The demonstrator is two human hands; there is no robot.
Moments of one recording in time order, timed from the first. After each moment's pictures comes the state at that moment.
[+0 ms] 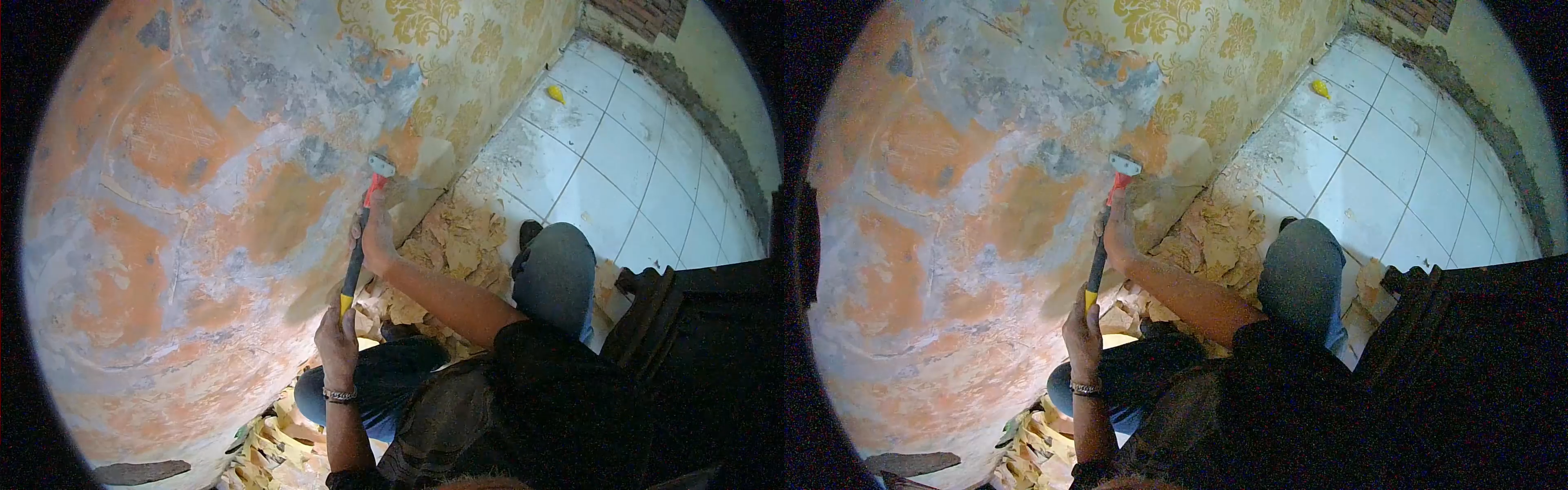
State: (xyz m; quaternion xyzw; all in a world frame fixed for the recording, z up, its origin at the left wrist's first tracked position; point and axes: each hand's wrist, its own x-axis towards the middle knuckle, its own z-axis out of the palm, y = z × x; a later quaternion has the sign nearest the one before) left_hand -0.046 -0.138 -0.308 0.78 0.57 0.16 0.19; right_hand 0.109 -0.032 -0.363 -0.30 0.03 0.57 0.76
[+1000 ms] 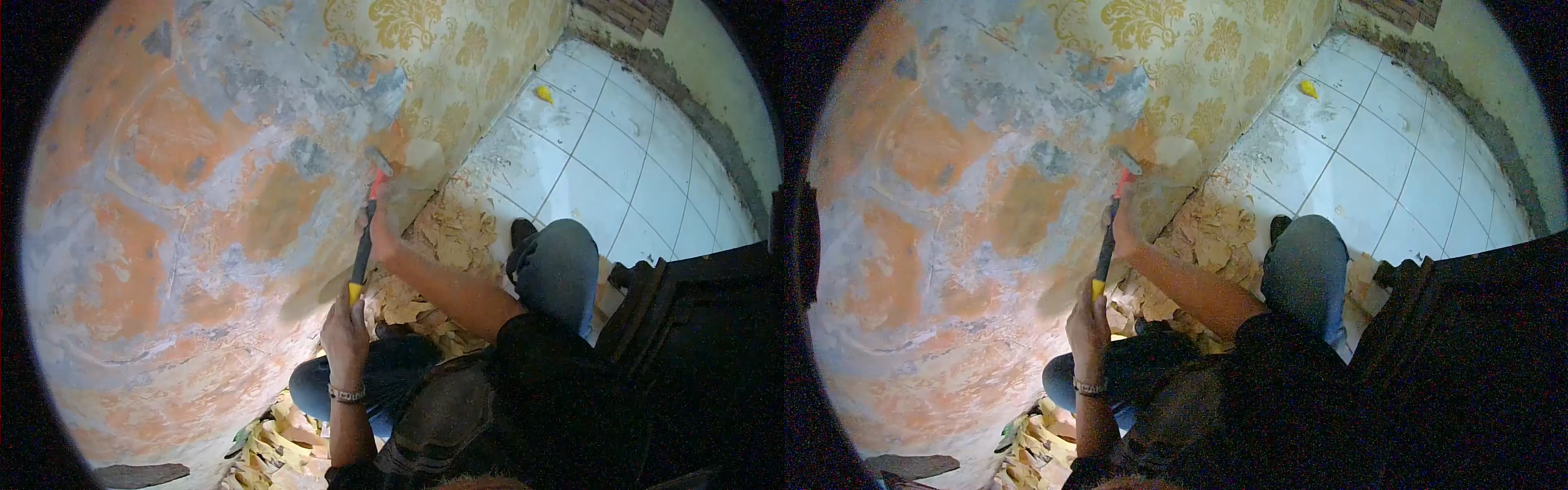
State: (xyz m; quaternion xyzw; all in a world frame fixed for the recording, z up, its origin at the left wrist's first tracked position) left_hand -0.011 -0.154 -0.297 0.81 0.55 0.14 0.15; right_hand 0.132 -0.032 -0.384 -0.28 0.04 0.57 0.77
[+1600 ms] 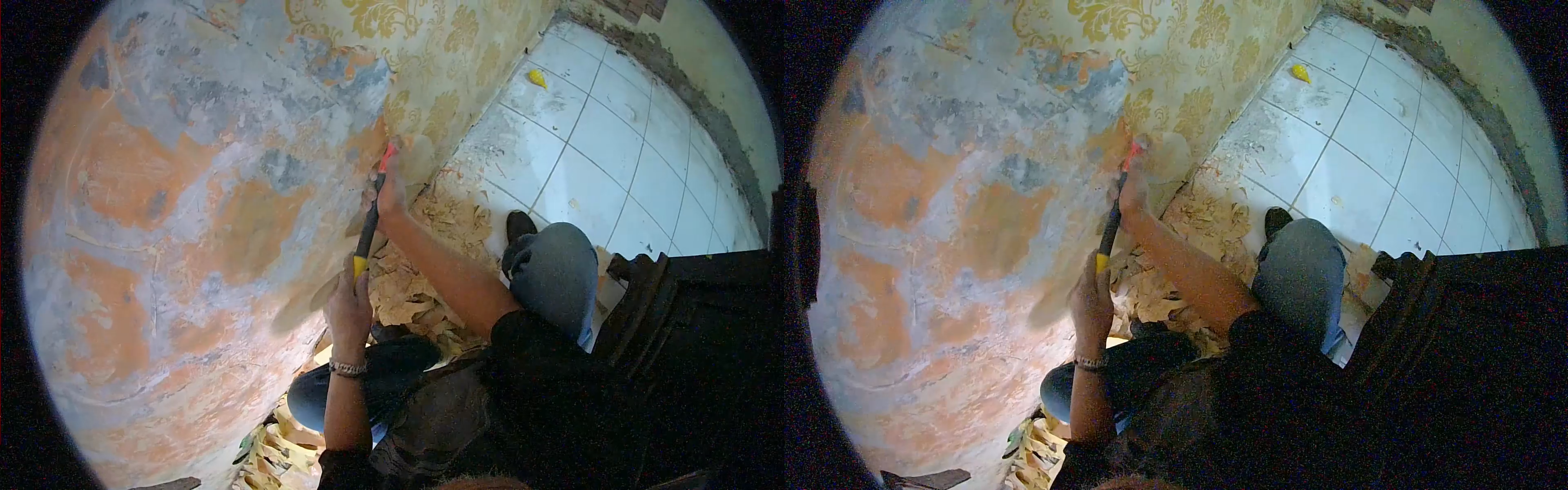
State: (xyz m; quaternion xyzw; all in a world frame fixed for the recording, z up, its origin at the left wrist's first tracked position) left_hand 0.034 -0.104 -0.326 0.81 0.54 0.11 0.19; right_hand 0.195 0.003 -0.407 -0.27 0.08 0.56 0.78
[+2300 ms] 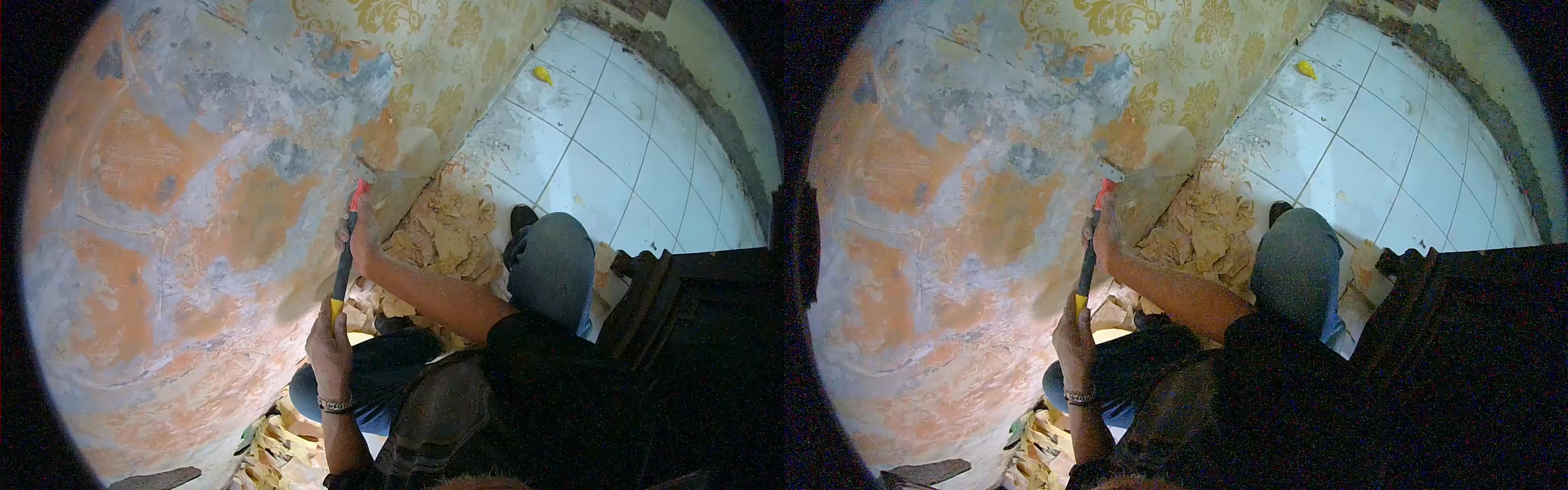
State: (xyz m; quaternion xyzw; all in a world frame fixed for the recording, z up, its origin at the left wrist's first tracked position) left_hand -0.034 -0.152 -0.296 0.78 0.59 0.12 0.16; right_hand 0.102 -0.032 -0.389 -0.26 0.08 0.60 0.75
